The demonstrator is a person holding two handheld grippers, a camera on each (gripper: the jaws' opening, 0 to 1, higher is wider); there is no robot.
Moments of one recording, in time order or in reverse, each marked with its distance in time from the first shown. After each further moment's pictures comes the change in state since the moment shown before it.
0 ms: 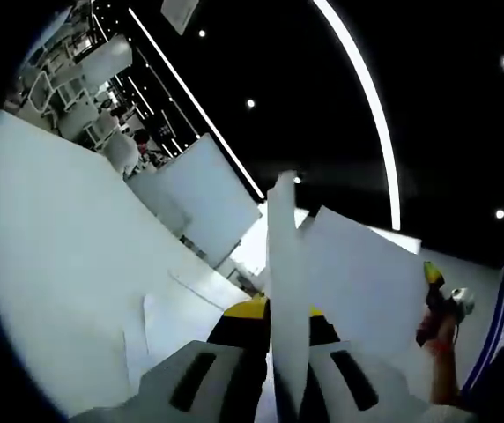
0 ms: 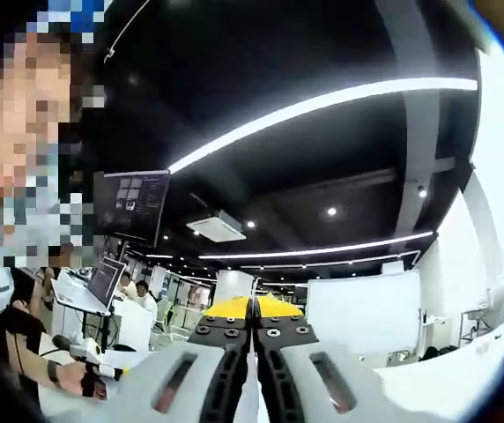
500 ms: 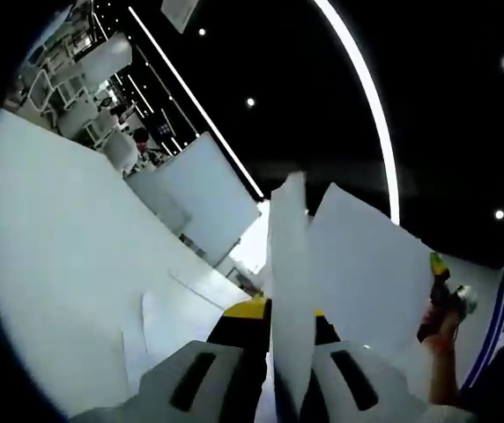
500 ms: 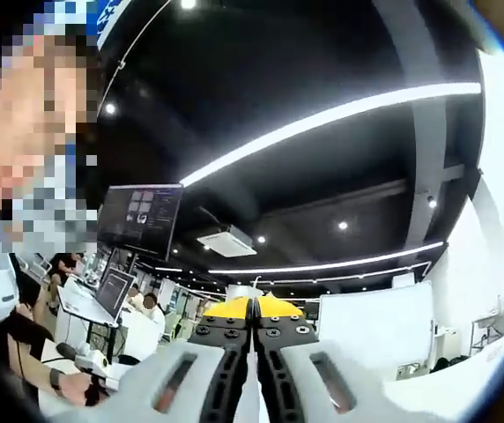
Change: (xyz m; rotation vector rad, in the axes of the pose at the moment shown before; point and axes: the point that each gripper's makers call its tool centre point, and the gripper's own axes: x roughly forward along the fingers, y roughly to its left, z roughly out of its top) left arm 0.001 0.000 -0.002 -0.004 0.007 -0.003; right arm 0.010 0.021 0.011 -0.011 -0.080 0.047
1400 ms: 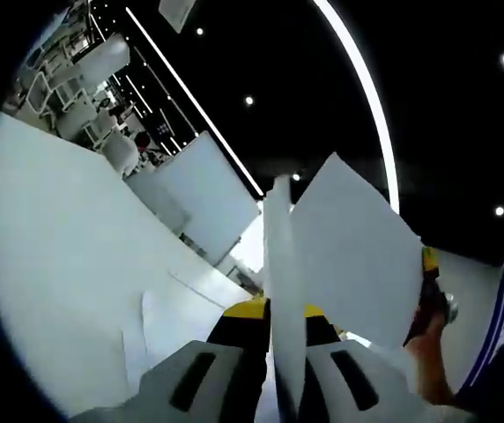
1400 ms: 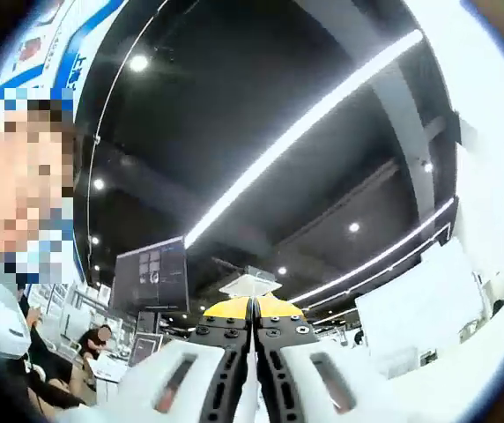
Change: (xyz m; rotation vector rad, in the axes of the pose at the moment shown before) left arm 0.001 -0.002 -0.001 0.013 0.010 0.000; right arm 0.010 -0.010 -0.023 0.355 -0.237 0.056
